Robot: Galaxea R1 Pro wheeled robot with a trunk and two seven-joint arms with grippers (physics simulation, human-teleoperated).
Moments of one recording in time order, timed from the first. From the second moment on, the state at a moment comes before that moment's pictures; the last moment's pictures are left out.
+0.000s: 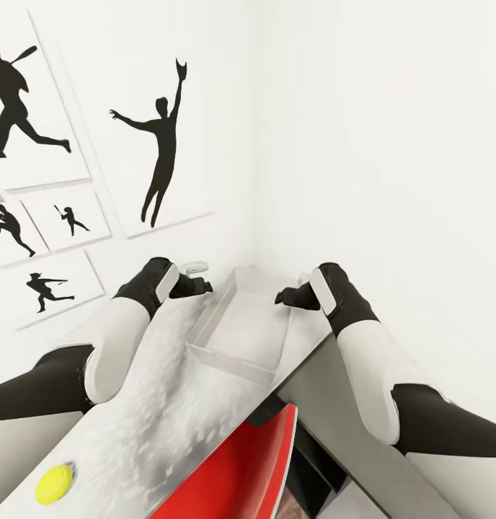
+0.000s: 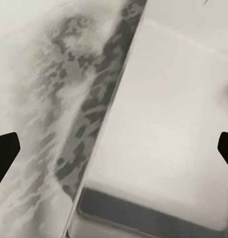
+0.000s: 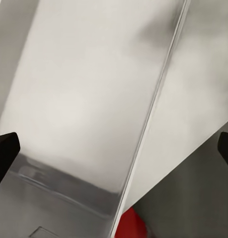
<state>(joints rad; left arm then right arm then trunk) -1.33 -0.10 0.16 -0.36 0.03 0.80 0.01 -1.18 0.15 -0.08 -0.66 -0.23 1.04 -0.18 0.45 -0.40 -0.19</state>
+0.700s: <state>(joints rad) -1.33 -0.11 0.15 -0.32 0.02 0.73 0.01 -1.17 0.15 -0.08 -0.66 -0.23 1.04 -0.18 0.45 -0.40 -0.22</state>
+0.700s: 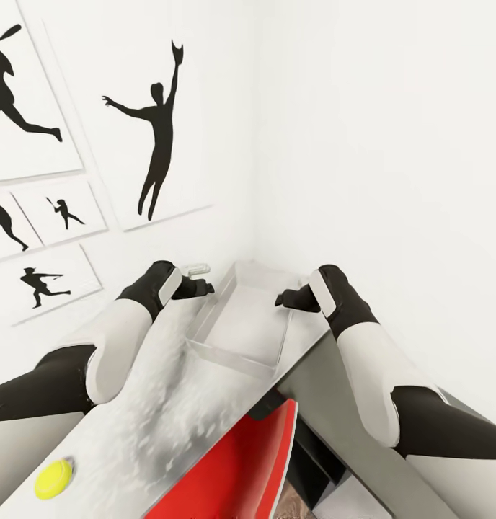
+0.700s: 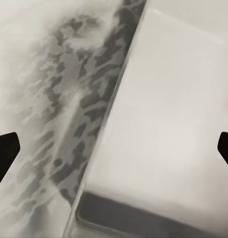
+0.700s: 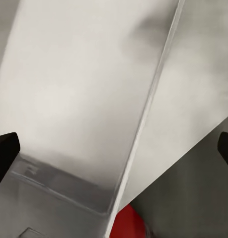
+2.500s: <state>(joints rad) -1.33 -0.13 0.15 -0.27 0.01 0.65 0.01 -1.16 0.16 -0.09 -0.66 -0.24 1.04 -0.17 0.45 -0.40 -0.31</state>
